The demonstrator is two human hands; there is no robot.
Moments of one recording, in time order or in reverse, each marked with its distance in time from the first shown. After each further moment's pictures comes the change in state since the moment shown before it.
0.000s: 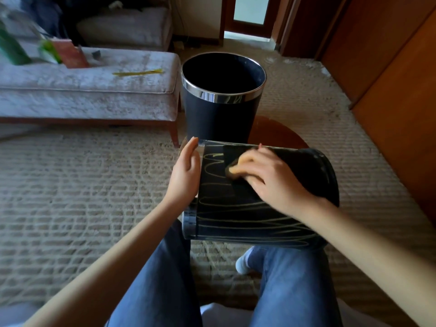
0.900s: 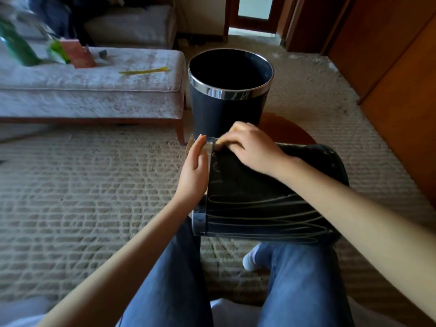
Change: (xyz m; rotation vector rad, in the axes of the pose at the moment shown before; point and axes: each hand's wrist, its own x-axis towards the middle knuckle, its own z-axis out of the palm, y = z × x) left_hand -0.010 0.005 -0.003 -0.045 -0.026 0.010; right_hand 0.075 0.007 0.021 -0.022 -0.110 0.066
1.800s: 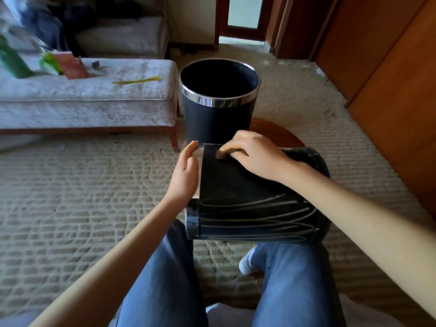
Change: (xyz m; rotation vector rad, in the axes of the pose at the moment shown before) left_hand 0.012 0.003 -0.003 -0.024 -0.030 -0.085; right_hand -0.026 0.006 -0.025 0.007 -0.033 0.049
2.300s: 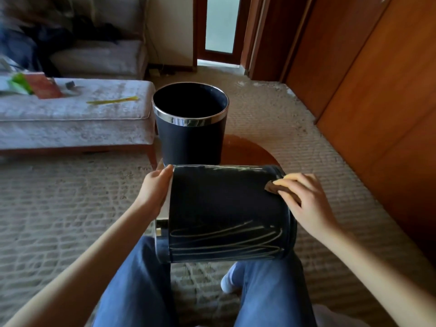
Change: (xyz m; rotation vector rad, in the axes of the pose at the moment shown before) left_hand 0.024 0.000 0.003 -0.148 0.032 -0.253; right_hand -0.152 0.078 -0.023 -0.265 0.452 0.140
